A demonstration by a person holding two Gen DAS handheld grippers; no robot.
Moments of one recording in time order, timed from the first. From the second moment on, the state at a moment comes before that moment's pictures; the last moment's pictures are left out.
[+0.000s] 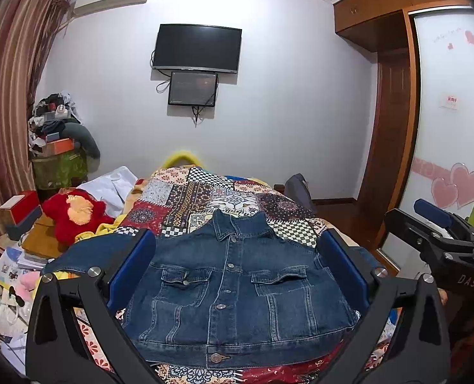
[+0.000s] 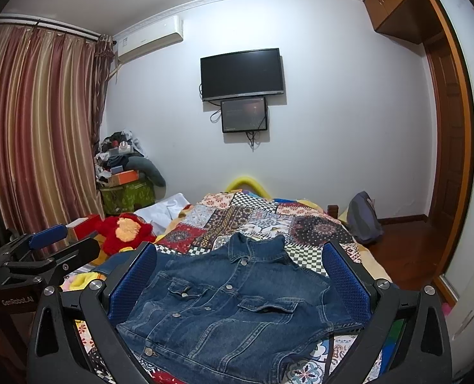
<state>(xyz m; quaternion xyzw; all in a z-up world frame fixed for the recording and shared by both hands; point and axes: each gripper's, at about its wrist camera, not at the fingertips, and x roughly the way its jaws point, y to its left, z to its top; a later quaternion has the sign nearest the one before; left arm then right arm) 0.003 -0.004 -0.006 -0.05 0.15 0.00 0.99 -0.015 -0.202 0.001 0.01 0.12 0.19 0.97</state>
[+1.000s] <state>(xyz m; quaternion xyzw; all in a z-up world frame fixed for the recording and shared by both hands) 0.009 -0.005 -0.007 -0.06 0.15 0.00 0.99 -0.019 -0.205 0.010 0.00 0.12 0.19 0.98</state>
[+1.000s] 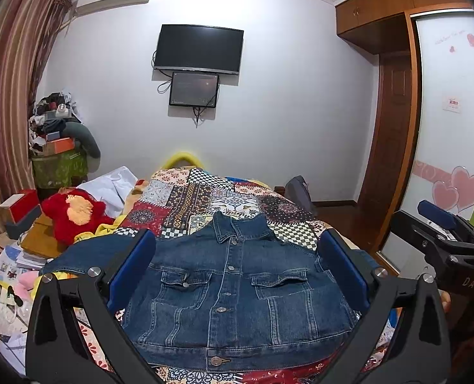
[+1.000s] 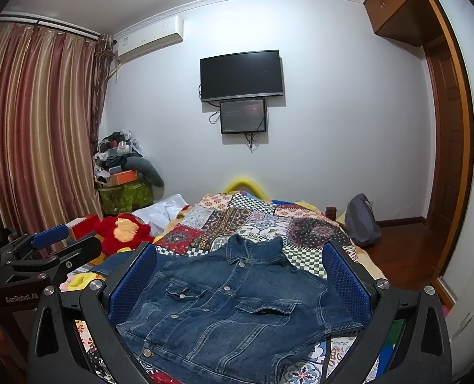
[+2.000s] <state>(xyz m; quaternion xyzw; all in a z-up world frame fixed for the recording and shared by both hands) 0.038 0.005 -0.018 -0.06 0.17 0.00 0.98 0.011 -0.200 -0.006 0.00 0.15 0.17 0.97</state>
